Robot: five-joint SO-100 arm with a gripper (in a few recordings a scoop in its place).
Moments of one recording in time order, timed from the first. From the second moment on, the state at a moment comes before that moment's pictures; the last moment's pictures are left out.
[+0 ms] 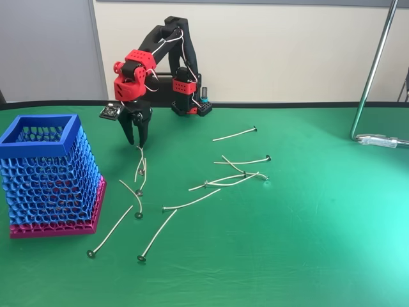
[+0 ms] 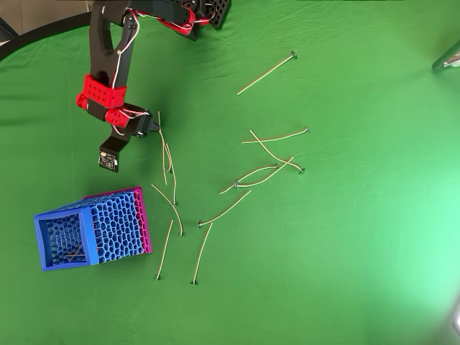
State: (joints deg) arm 33.1 77.0 95.1 66.4 -98.1
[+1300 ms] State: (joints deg) arm 33.0 77.1 99.8 61.8 -98.2
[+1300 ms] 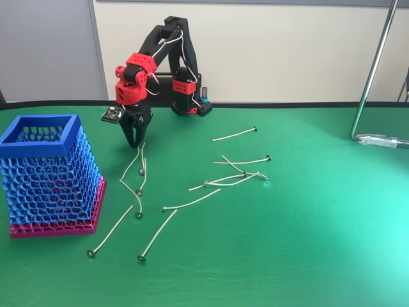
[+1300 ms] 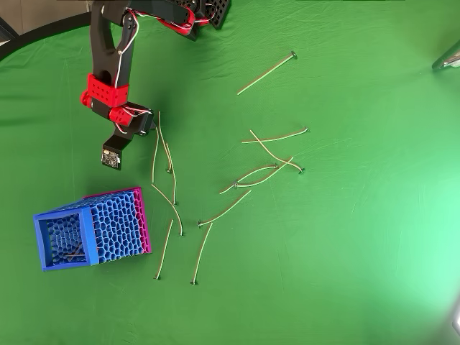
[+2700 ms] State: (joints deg) arm 22.8 88.6 79.5 71.4 -81.3
